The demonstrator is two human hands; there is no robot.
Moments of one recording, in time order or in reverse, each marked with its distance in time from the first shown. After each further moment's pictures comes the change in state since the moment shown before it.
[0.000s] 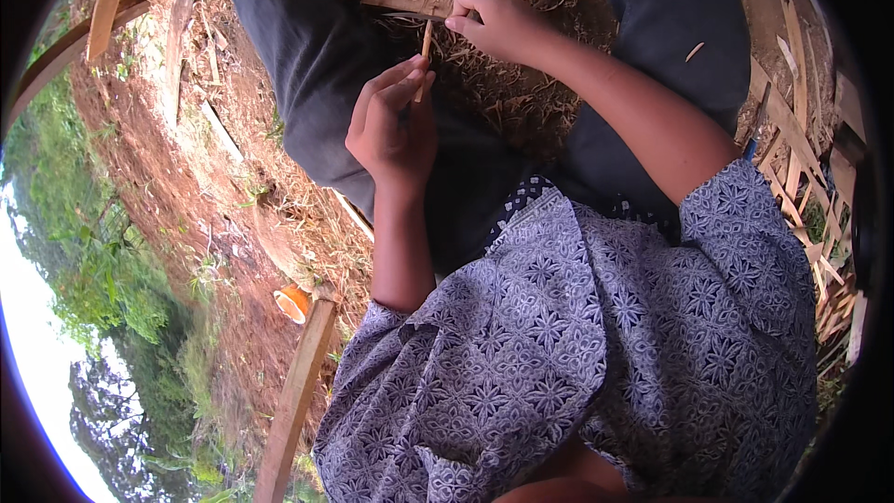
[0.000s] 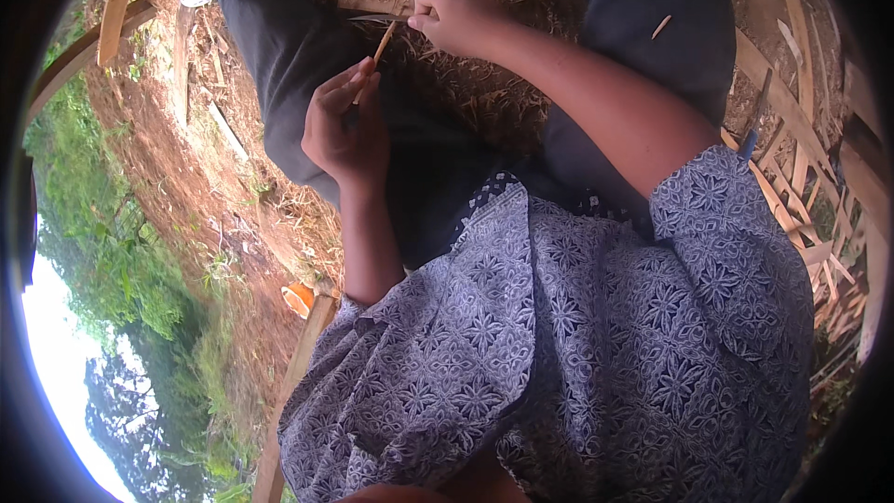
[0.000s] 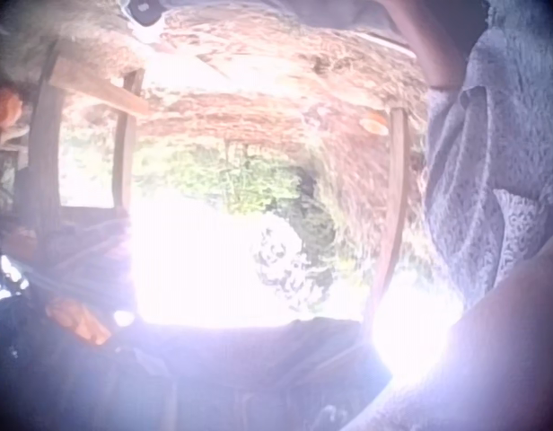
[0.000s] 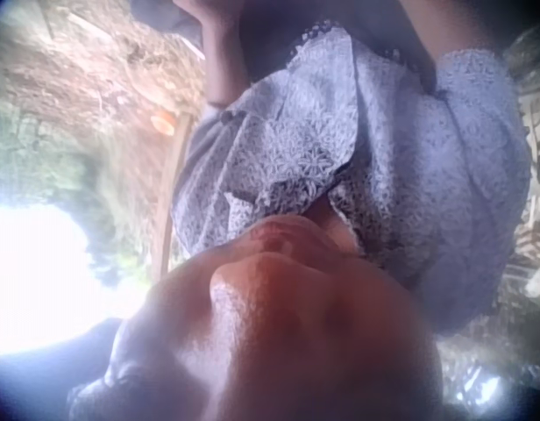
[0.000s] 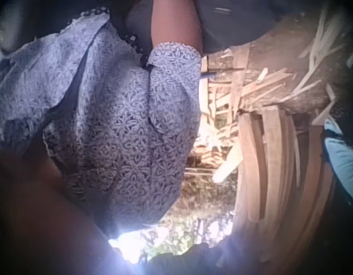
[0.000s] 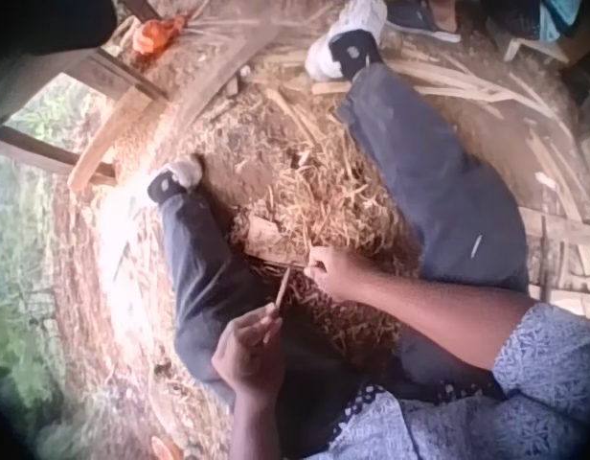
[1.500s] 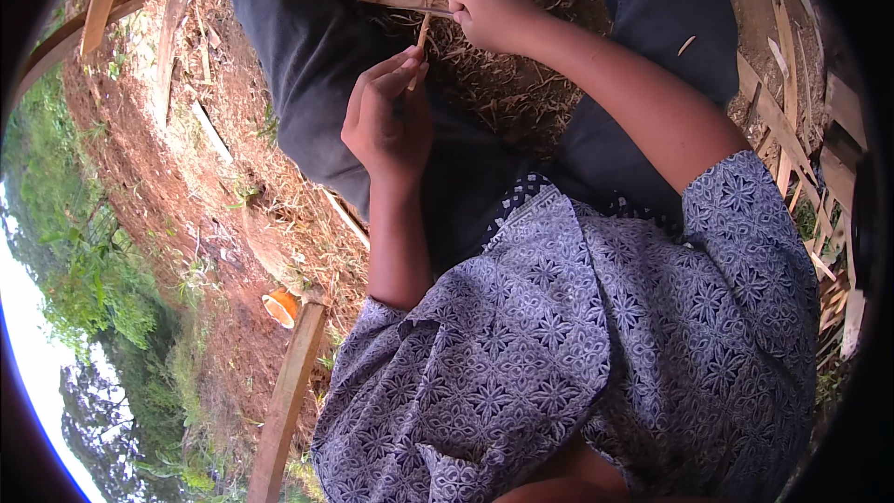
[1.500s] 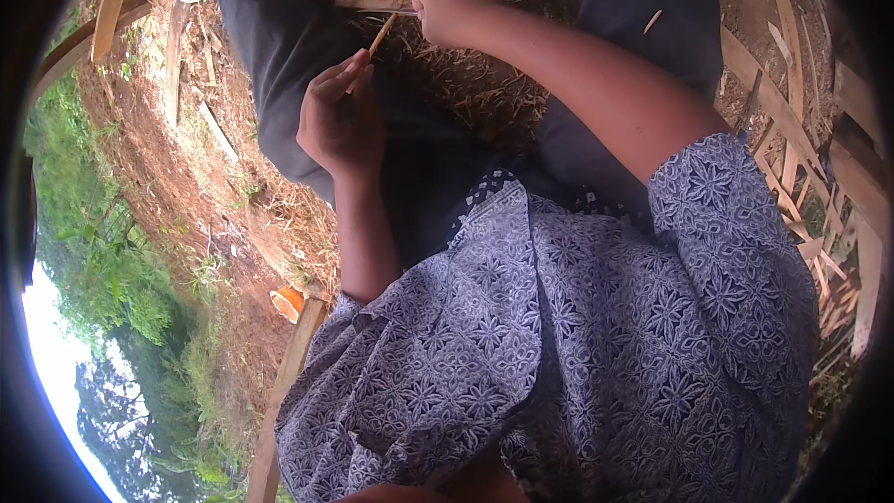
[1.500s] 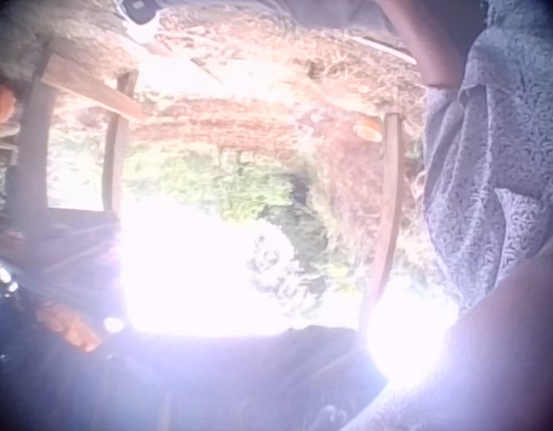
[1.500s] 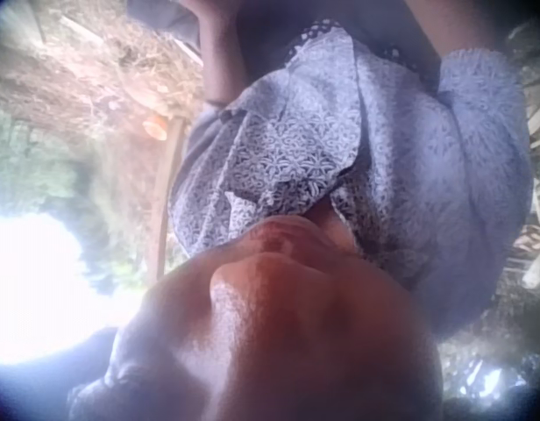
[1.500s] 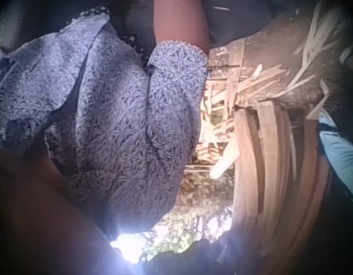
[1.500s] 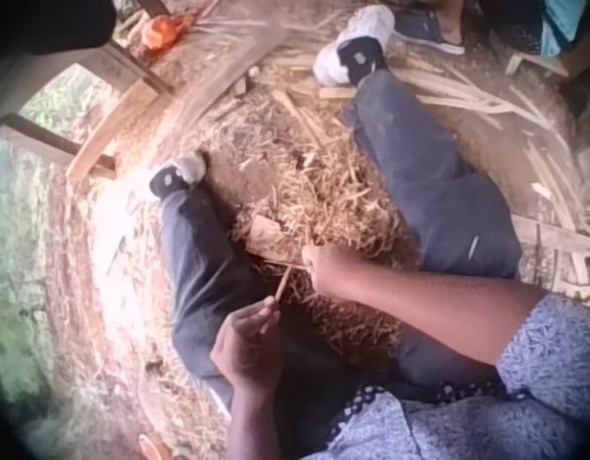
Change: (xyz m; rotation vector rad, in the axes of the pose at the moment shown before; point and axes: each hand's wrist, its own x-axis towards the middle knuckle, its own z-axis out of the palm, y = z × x) left_hand 0.001 -0.002 0.003 0.009 0.043 -0.028; right_hand 0.019 0.005 0.003 -0.220 -0.064 -0.043
